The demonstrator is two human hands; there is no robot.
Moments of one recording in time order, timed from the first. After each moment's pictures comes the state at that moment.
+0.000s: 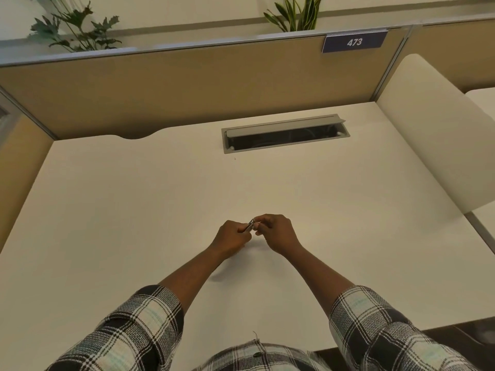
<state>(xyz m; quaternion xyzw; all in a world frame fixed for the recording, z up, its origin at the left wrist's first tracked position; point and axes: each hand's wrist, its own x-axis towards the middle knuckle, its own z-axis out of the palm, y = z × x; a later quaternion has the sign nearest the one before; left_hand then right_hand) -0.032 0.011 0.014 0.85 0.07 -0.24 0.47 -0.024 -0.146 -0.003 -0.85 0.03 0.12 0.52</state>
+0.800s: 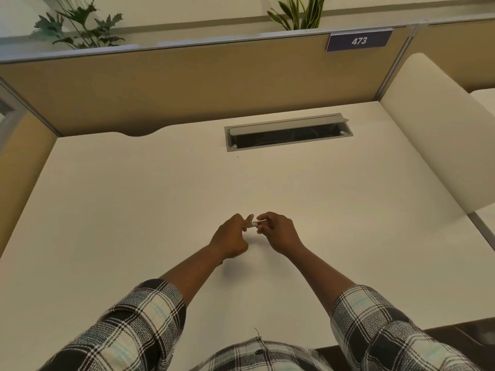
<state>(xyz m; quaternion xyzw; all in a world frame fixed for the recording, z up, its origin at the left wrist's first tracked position) -0.037 0.018 0.020 0.93 -0.02 -0.22 0.31 -0.030 -0.145 -0.005 -0.88 0.01 0.12 0.47</state>
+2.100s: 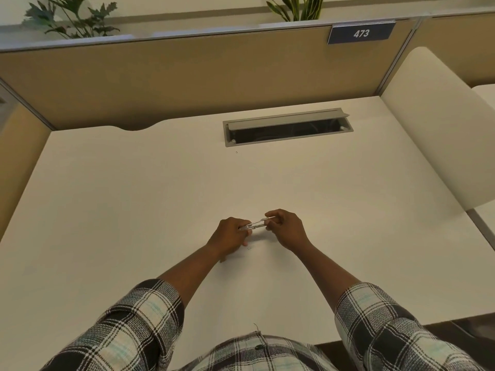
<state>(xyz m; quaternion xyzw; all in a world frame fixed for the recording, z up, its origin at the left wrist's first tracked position) -0.034 0.024 -0.002 0.87 0.00 -0.23 0.43 -0.027 -0.163 -0.017 -0.84 0.08 0.13 0.51</state>
